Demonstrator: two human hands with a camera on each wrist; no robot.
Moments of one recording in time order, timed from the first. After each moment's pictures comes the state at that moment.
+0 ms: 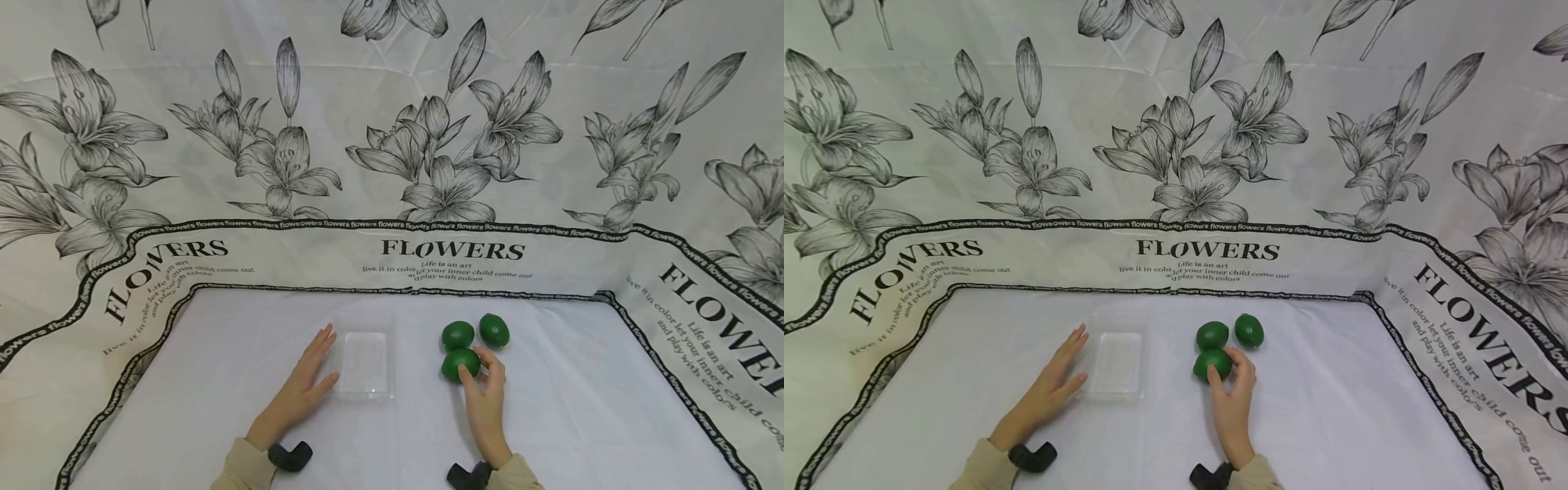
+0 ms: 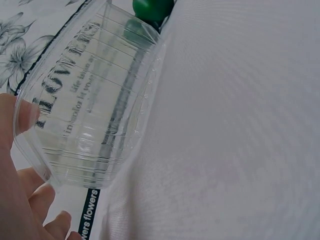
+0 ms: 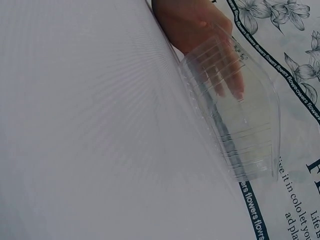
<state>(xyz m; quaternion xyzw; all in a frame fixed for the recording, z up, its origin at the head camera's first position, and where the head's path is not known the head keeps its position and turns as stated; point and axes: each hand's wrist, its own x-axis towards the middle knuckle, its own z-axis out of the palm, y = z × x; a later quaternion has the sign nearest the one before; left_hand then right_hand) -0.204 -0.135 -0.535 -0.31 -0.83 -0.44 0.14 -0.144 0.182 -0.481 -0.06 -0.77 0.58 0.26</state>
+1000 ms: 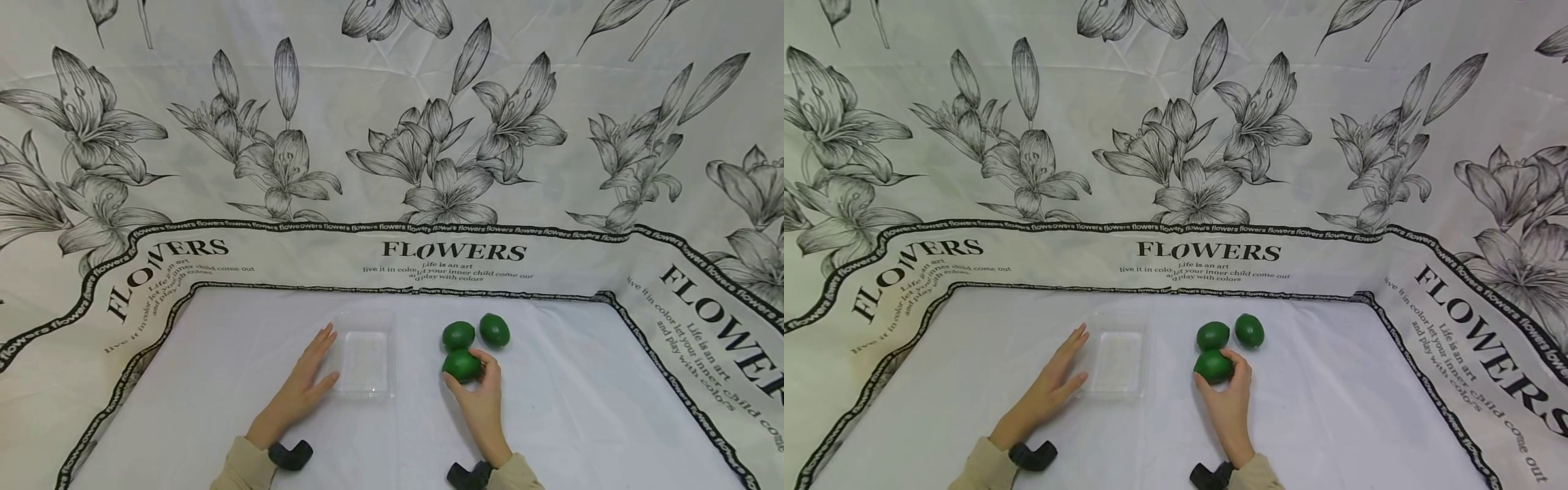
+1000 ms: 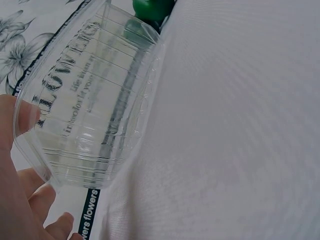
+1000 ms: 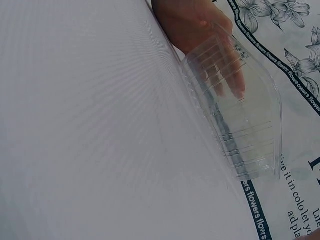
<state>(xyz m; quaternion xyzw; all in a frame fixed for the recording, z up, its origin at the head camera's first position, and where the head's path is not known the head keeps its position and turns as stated) -0.206 -0.136 -0.533 -0.31 -0.83 -0.45 0.15 -0.163 0.195 -0.522 -0.07 -0.80 0.55 0.22</state>
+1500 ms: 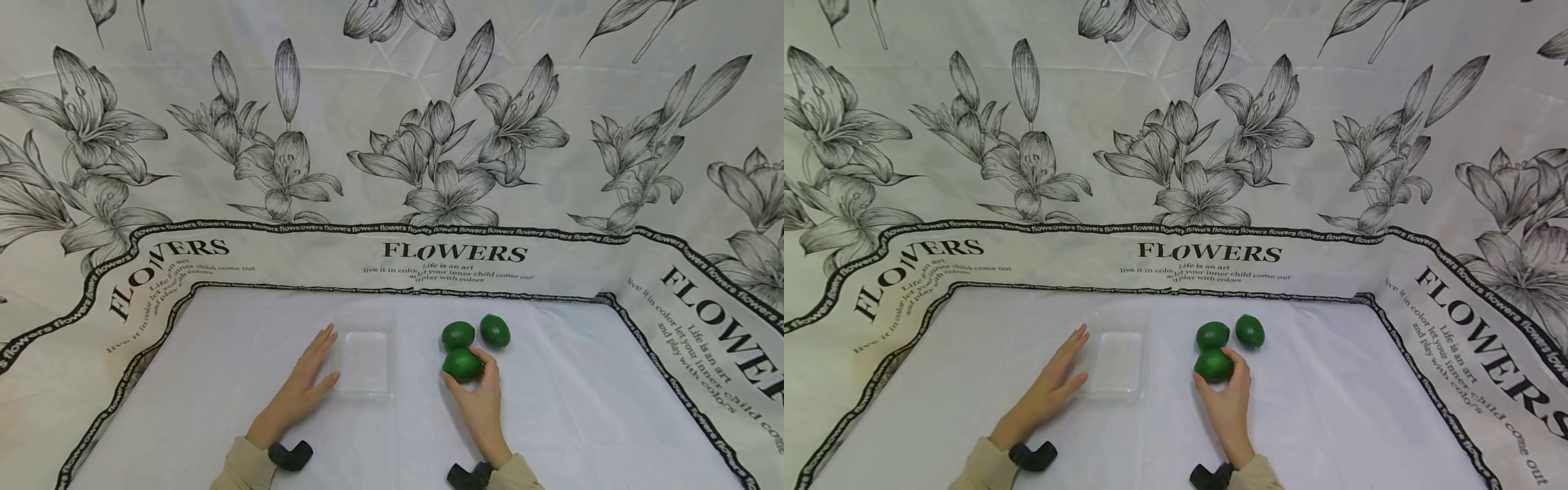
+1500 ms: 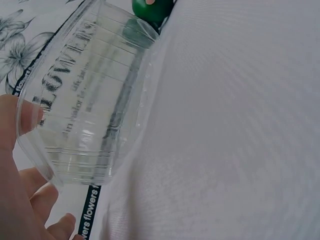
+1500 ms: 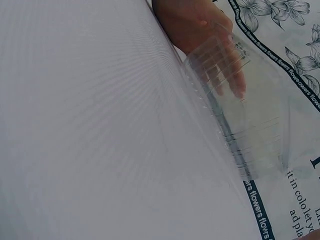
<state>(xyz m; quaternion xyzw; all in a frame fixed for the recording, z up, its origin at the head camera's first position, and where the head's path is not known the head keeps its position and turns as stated) -0.207 -0.137 -0.534 -0.31 -0.83 -0.45 0.14 -0.165 0.196 -0.522 -0.07 -0.82 0.53 0.21</state>
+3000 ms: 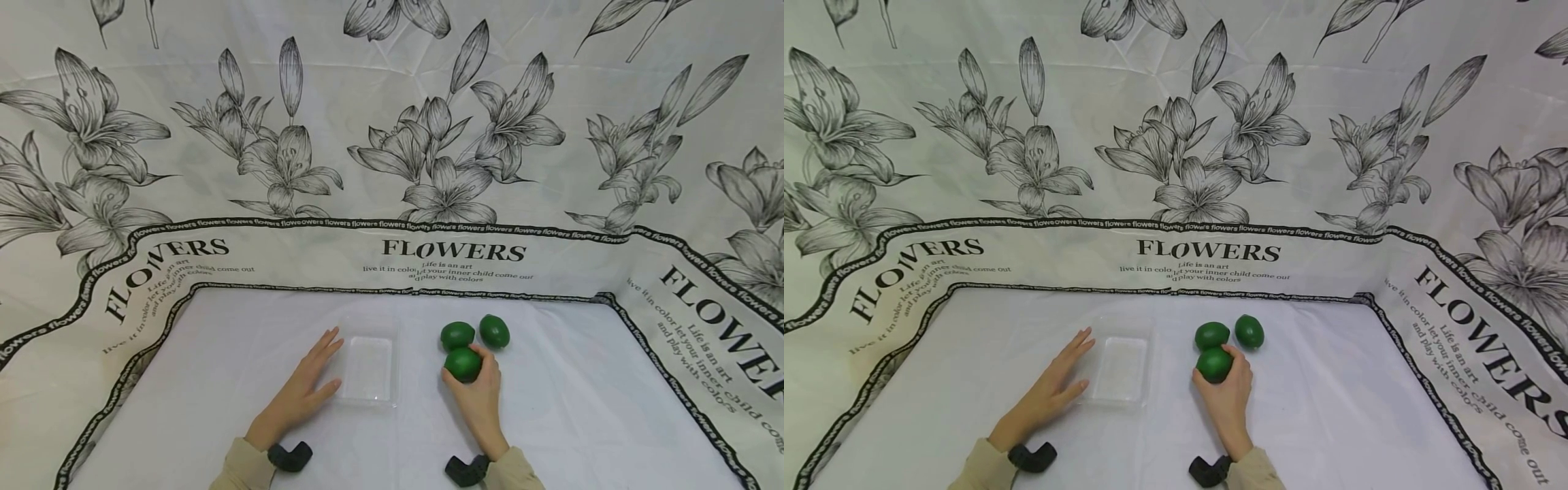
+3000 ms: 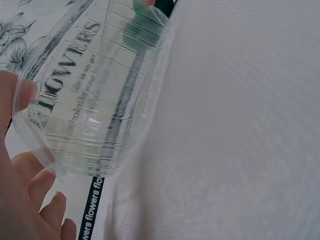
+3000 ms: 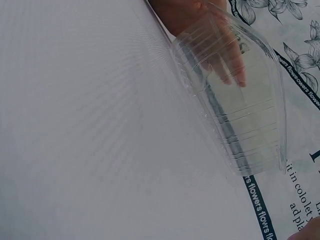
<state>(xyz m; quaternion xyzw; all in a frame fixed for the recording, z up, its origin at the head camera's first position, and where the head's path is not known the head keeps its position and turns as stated) -0.200 -0.135 -0.539 -0.35 -0.83 -0.40 0.15 -0.173 0.202 -0.530 -0.06 -0.84 0.49 0.23</state>
